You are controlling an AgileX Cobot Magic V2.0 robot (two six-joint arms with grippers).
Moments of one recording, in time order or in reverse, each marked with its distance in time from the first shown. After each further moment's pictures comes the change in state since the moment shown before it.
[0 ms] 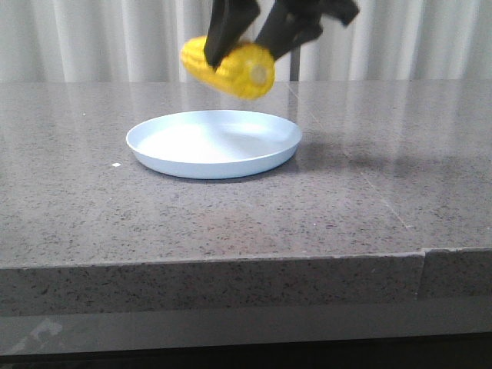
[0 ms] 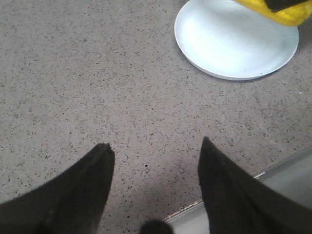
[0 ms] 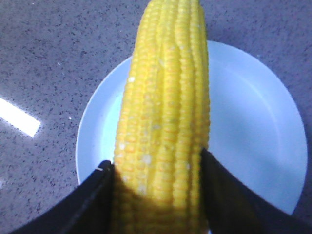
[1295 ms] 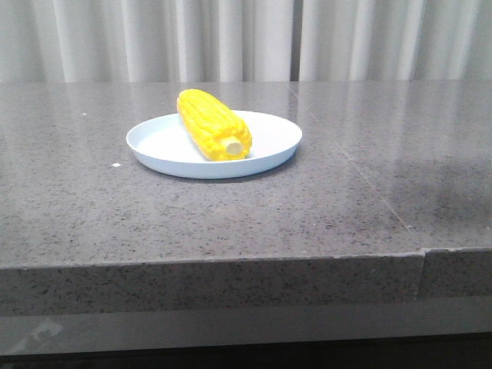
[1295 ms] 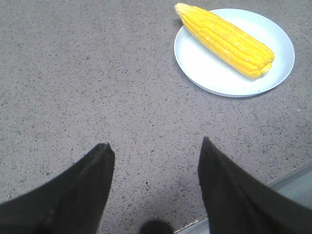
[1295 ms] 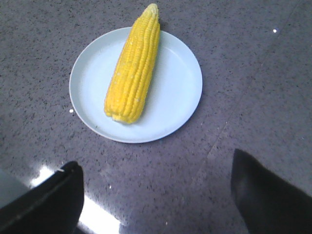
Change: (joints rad) left arm 0.000 0.000 0.000 0.000 -0.056 0.000; right arm 0.000 -0.527 0.164 -0.276 0.249 0.001
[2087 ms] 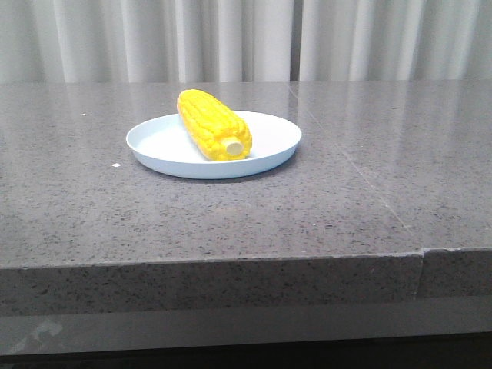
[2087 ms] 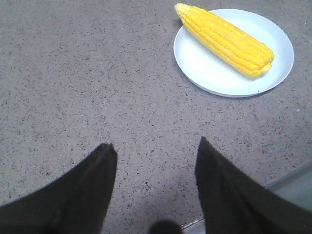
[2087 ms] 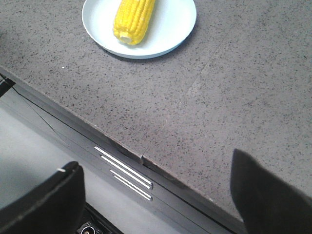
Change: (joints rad) left arm 0.000 0.000 0.000 0.000 -0.002 0.000; right arm 0.000 -0.502 0.378 -0.009 0.078 0.002
